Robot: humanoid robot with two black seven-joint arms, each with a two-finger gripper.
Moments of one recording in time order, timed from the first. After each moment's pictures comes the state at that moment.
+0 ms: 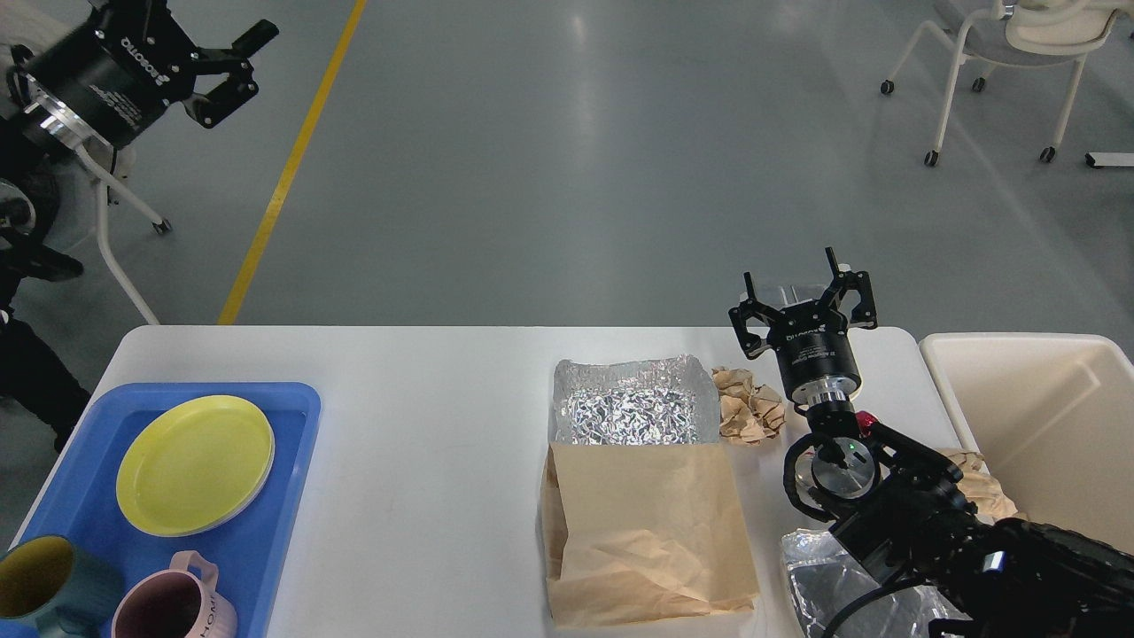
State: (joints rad) left arm -1.23 0.51 -0.25 -0.28 0.10 -0.96 -0.56; right arm 0.72 0.01 0.42 0.25 0.56 0.68 0.55
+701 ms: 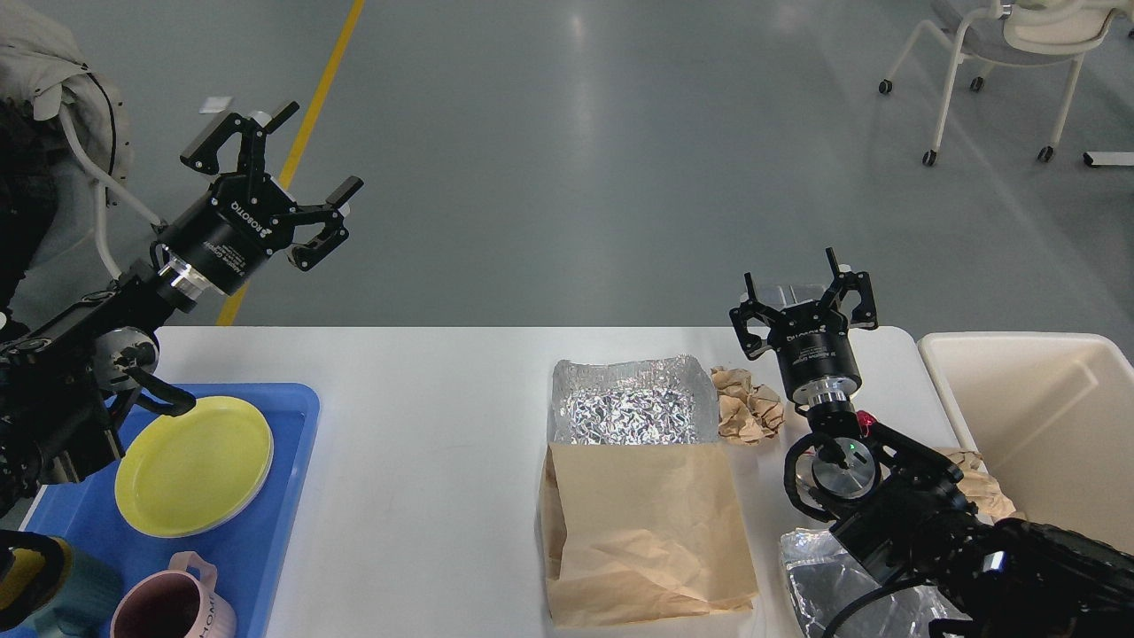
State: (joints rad) left arm -0.93 0.38 -0.42 -0.36 0.10 -0.96 -0.56; right arm 0.72 0.01 0.42 0.25 0.56 0.68 0.55
